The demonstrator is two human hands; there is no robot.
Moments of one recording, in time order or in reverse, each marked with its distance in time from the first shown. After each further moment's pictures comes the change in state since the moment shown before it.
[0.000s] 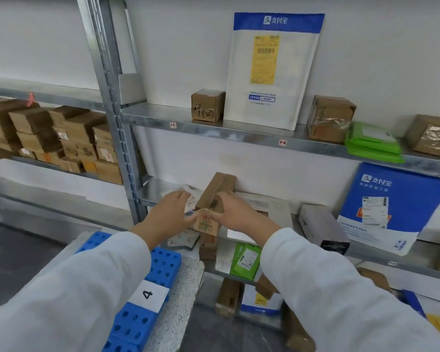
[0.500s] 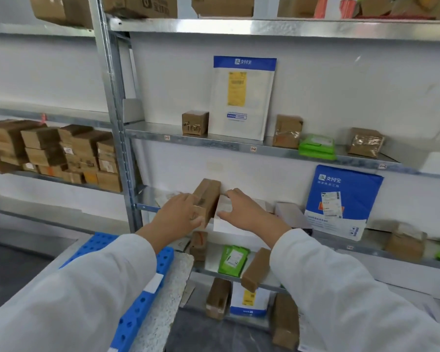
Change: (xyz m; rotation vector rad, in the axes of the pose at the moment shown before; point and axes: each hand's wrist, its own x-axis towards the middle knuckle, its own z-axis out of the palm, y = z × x) left_hand -0.119 0.094 -0.048 -0.009 0.051 0.087; right_hand -0.161 -0.018 -0.043 -0.039 0.139 0.029
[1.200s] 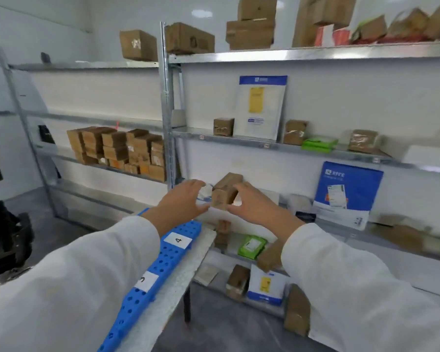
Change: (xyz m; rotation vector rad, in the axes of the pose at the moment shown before) left_hand -0.218 0.116 -0.078 0.060 0.083 -0.143; right_hand -0.225 -0.045 -0.034 -0.011 0.009 -0.217
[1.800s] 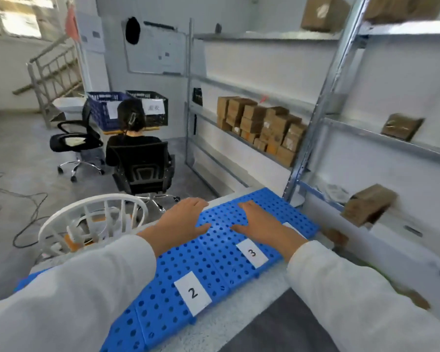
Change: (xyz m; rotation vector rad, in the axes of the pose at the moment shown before) left_hand -0.228 -0.248 -0.026 0.120 -0.043 -0.493; right_hand 0.061 -0.243 0.213 -0.072 -0.440 -0.470
